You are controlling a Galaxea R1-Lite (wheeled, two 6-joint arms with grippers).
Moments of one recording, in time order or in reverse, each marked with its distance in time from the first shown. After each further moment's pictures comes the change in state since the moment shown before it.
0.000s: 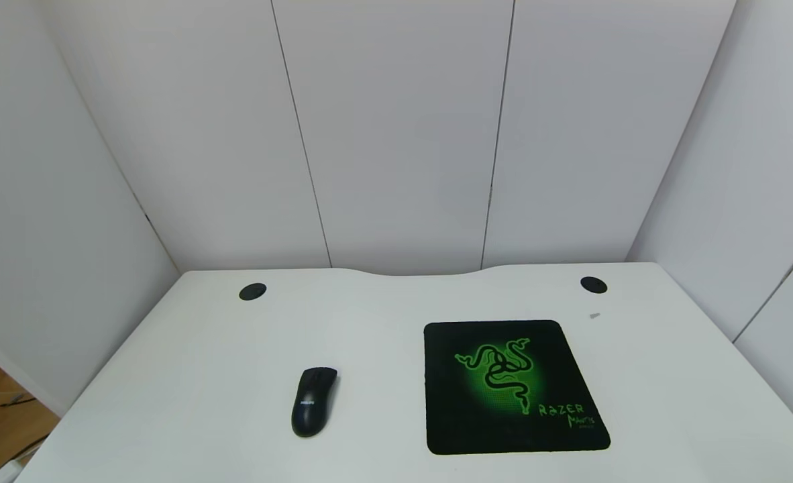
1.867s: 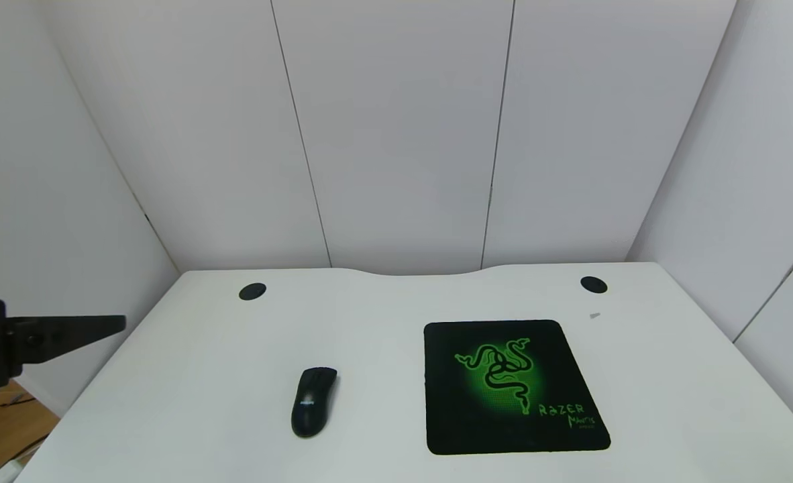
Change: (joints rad) left arm -0.042 1.129 -1.039 0.524 -0.003 -0.060; right arm 0.000 0.000 0.000 0.000 0.001 0.000
